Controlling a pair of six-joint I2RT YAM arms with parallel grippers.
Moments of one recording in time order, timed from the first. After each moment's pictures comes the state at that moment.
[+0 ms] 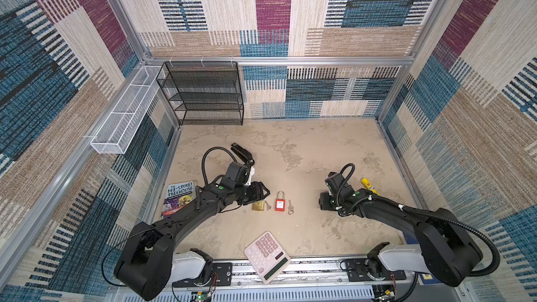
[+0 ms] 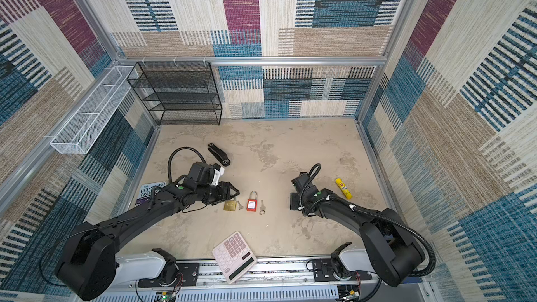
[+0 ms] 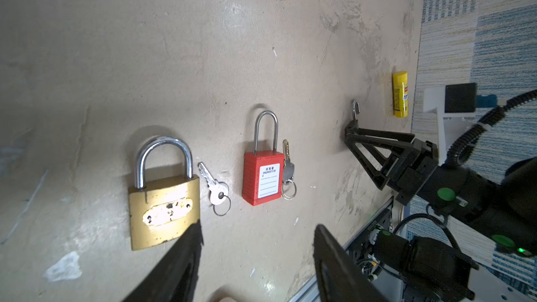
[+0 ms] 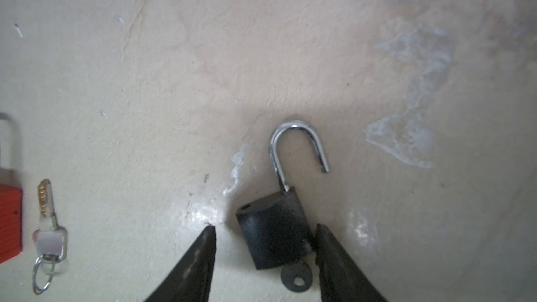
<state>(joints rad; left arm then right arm) -0.49 1.29 0.74 -0.36 0.40 -0.68 0.54 1.33 0.57 -0.36 0.05 0.55</state>
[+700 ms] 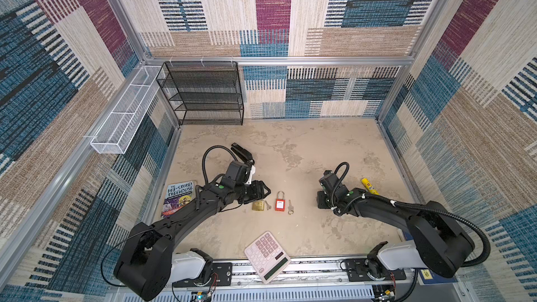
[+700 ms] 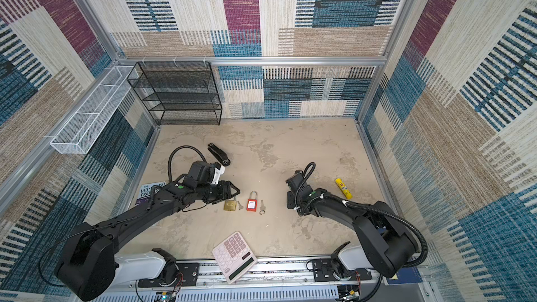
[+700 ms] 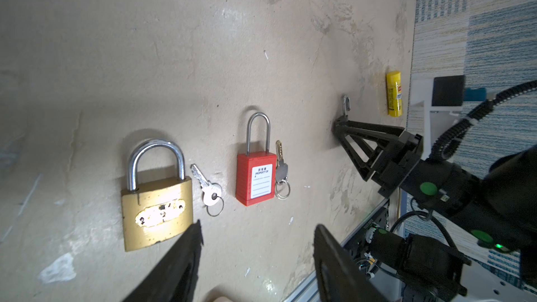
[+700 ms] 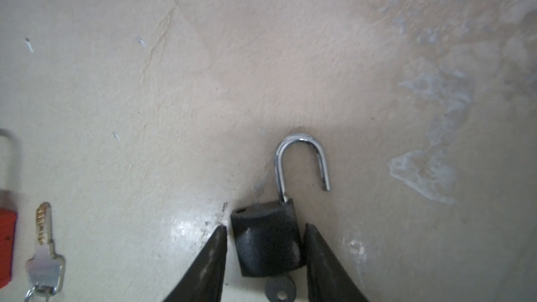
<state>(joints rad) -0.50 1.28 0.77 -0.37 0.40 -0.68 0.59 1.41 0.59 -0.30 0.14 0.55</state>
